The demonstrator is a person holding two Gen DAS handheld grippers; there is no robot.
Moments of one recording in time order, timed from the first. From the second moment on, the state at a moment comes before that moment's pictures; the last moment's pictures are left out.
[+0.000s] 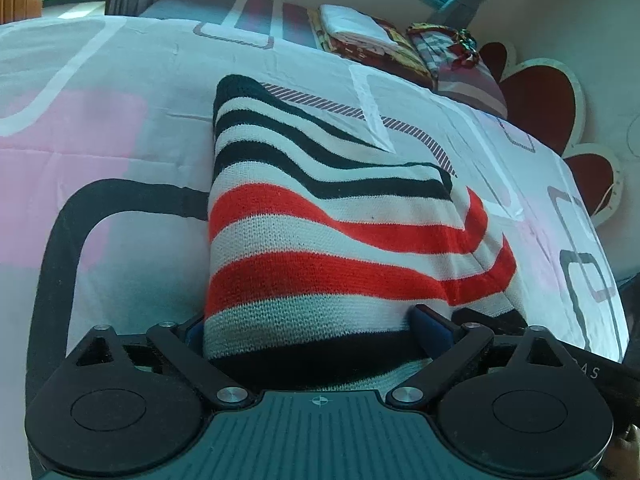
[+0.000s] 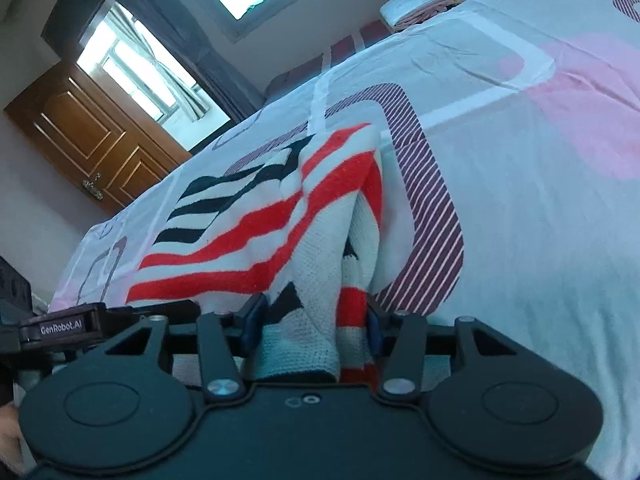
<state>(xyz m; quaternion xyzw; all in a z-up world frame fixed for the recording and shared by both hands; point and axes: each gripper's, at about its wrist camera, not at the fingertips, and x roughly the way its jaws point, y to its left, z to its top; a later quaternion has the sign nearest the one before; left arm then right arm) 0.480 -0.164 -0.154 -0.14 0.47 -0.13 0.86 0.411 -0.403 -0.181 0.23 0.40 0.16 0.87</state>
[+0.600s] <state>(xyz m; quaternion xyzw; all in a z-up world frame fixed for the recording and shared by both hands) 0.446 -0.140 -0.096 -0.11 0.41 -0.12 0.90 0.394 -0.370 -0.134 0.24 0.34 0.18 0.89</state>
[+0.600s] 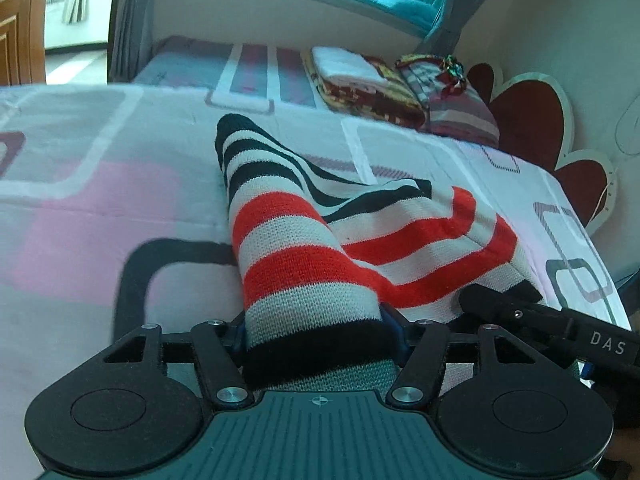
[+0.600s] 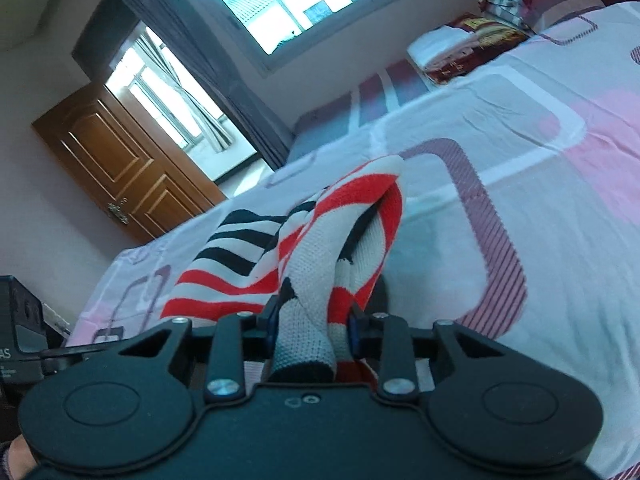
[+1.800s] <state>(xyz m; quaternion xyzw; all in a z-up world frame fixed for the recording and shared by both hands) 0.474 0.169 -0.157 -0.08 0.40 -0.03 0.91 0.437 -0.108 -0.187 0.21 0.36 0.15 0.89</state>
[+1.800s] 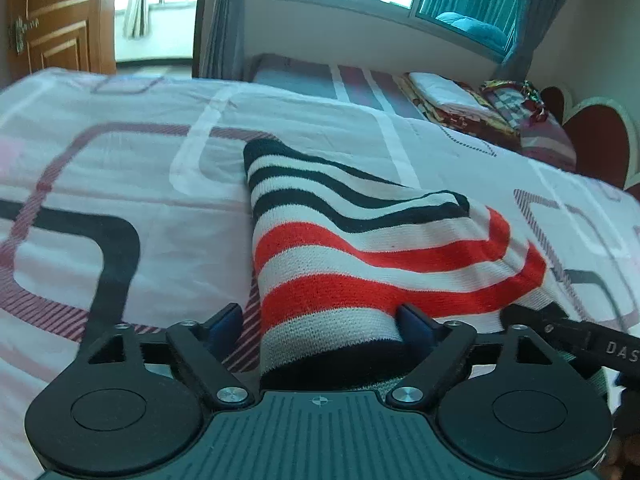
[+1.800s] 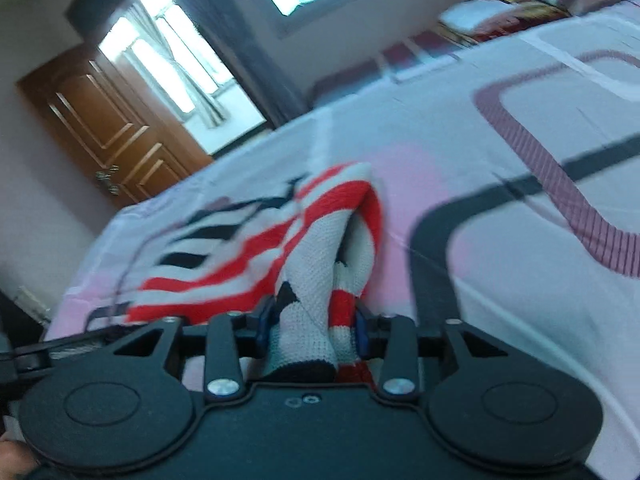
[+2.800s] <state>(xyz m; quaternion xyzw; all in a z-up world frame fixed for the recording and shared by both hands) 0.382 0.160 -0.140 -0.06 0.42 -0.03 0.90 0.328 -0.046 -0.136 -0.03 0.31 0.12 0.94</state>
